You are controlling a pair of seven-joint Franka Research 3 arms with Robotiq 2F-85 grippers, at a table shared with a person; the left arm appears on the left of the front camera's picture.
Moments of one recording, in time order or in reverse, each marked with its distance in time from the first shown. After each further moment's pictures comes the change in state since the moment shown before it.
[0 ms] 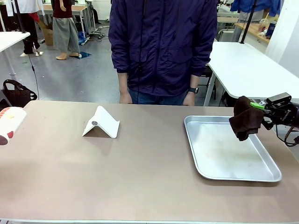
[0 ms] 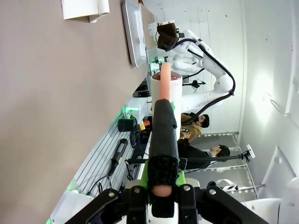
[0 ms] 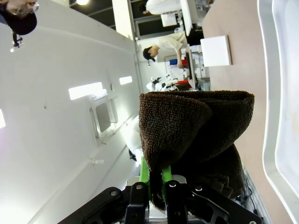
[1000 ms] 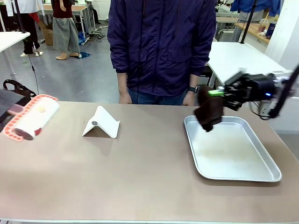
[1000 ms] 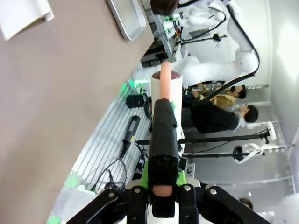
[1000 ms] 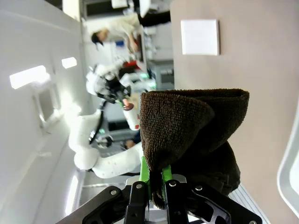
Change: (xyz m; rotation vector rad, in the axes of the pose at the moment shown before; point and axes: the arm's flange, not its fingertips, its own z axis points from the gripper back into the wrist) left arm 0.067 -0.116 -0.116 0.154 0.287 -0.150; right arm 0.003 0.070 -0.170 -0.340 0.129 0.087
